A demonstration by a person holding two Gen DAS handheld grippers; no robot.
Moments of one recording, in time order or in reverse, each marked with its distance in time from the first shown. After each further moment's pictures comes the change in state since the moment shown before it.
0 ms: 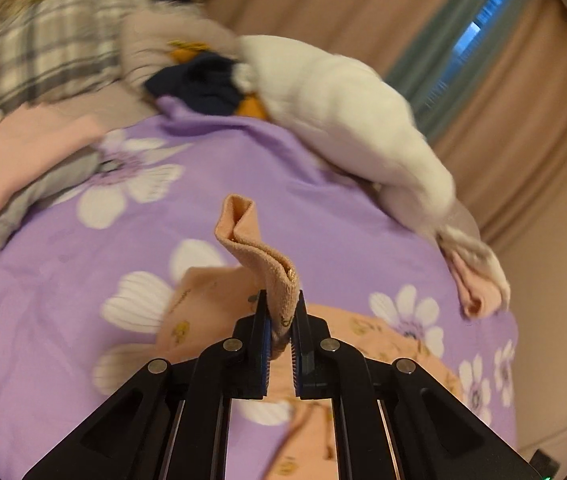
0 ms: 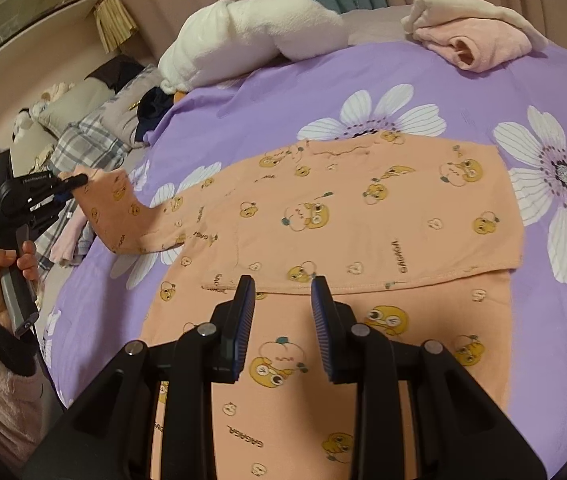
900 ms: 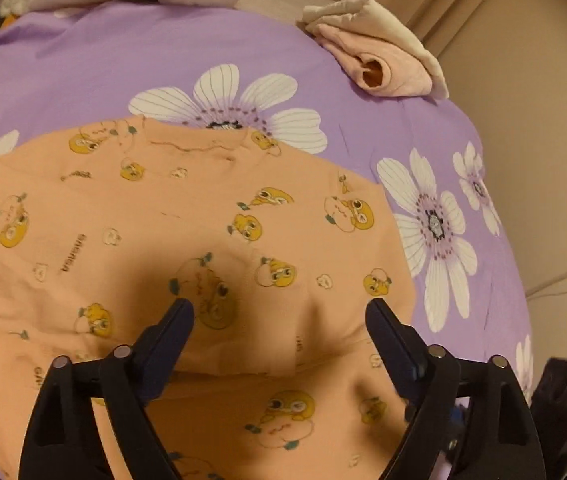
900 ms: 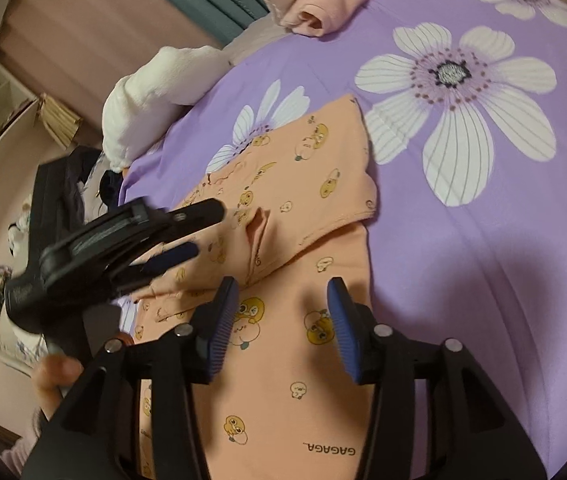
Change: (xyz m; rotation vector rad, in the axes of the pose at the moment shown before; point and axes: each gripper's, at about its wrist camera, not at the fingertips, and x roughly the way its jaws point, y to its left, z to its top) left arm 0.124 -0.213 -0.159 0.358 0.453 -0.169; right arm -0.029 -0.130 -0.030 0.384 -0.065 0.044
